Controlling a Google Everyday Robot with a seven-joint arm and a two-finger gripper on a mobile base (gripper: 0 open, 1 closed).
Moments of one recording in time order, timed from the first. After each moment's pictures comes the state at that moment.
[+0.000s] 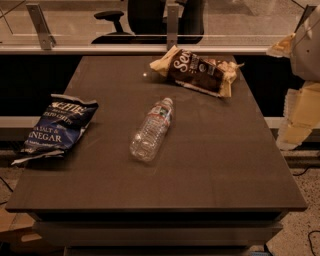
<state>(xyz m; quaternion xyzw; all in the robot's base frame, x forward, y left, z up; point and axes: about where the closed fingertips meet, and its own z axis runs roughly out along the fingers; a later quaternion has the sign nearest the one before) 0.438 -0.208 0.985 -0.64 0.75 -0.06 0.17</state>
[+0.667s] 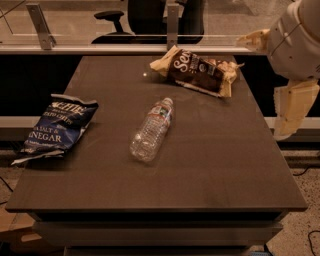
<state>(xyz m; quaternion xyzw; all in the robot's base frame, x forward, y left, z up) 0.457 -0.182 0.989 -0.77 0.61 -0.12 0.18</state>
